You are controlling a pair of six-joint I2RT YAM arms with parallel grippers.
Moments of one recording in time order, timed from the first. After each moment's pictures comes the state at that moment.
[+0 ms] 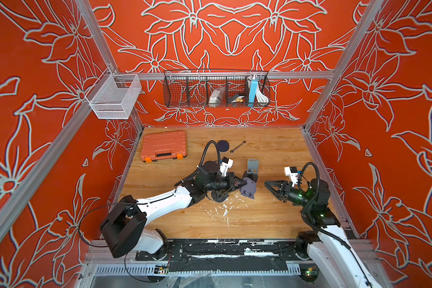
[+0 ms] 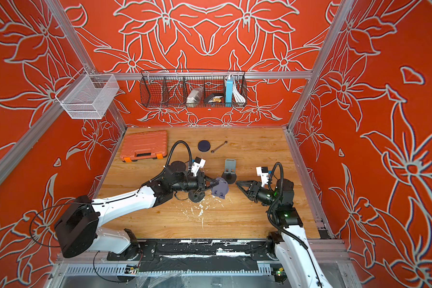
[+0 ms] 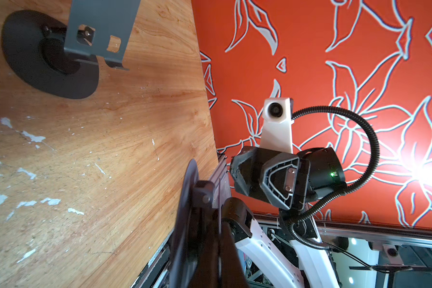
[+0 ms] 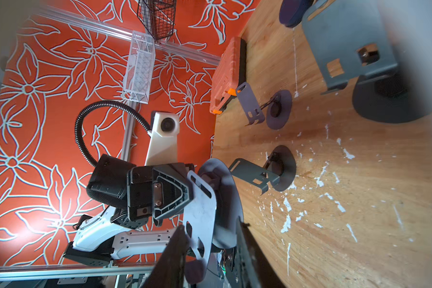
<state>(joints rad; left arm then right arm) -0.74 1.39 0.77 0.32 0.57 -1.17 0.11 0.63 0.31 0.04 -0.98 1.09</state>
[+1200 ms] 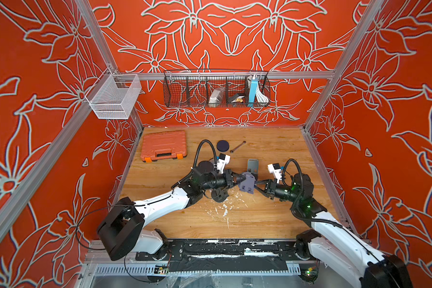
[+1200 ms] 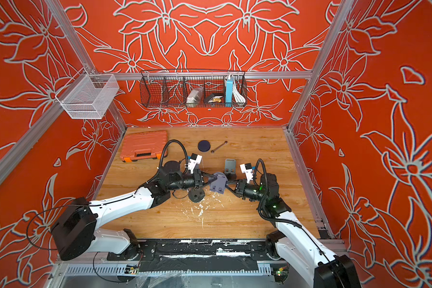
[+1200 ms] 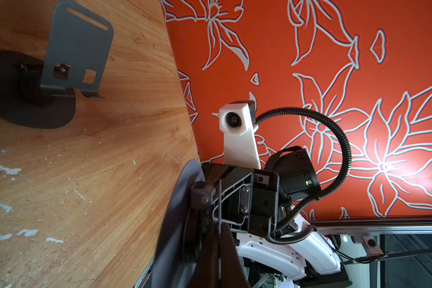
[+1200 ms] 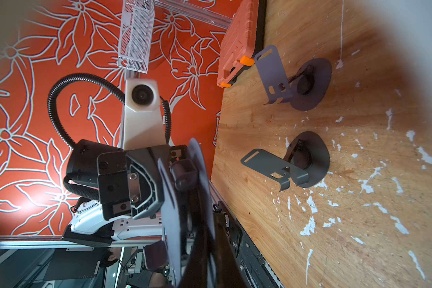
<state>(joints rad) -0.72 1.36 0.73 0.47 0.58 -1.18 0.37 0.85 0.35 0.28 -0.85 1.13</state>
